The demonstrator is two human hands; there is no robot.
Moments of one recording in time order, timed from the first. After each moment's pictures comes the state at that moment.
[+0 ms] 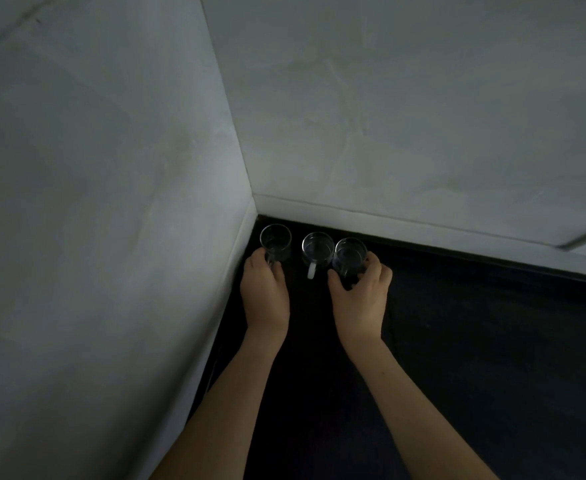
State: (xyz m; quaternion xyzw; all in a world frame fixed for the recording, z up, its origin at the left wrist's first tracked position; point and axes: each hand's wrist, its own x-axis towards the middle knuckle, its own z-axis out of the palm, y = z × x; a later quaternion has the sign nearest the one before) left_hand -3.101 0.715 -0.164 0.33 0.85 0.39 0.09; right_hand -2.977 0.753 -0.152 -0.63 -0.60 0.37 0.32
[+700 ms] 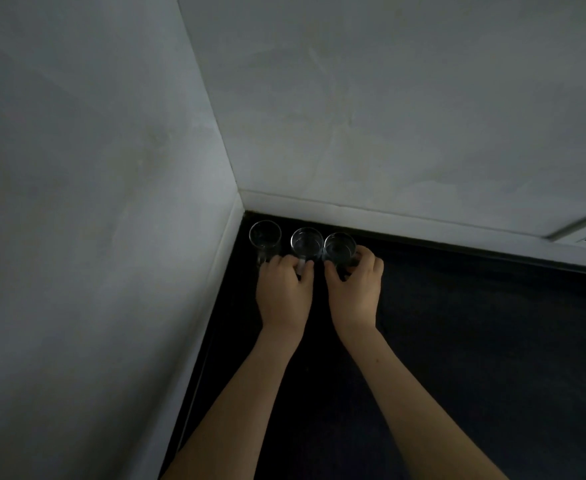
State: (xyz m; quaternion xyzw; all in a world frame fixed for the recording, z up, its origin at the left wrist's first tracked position) left_hand -3.064 0.726 -0.155 0.42 0.84 0.33 0.10; right_hand -2.973 0.765 -0.152 -0.63 -0.60 0.38 0.32
